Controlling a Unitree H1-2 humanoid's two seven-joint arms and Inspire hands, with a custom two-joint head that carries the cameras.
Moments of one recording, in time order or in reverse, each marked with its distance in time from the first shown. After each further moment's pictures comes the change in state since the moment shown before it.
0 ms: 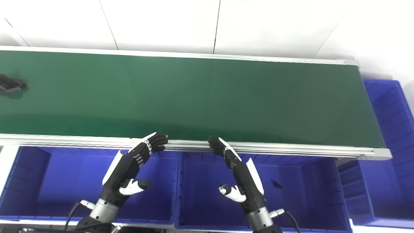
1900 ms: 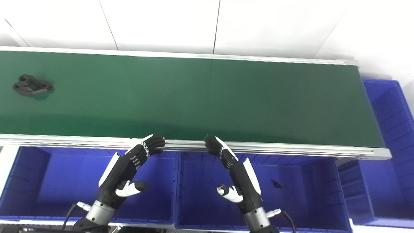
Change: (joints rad) left arm 0.013 -0.018 0.042 0.022 -0.042 0.000 -0.061; right arm 0.021 0.045 -0.039 -0.010 -0.009 0.000 0.052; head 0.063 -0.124
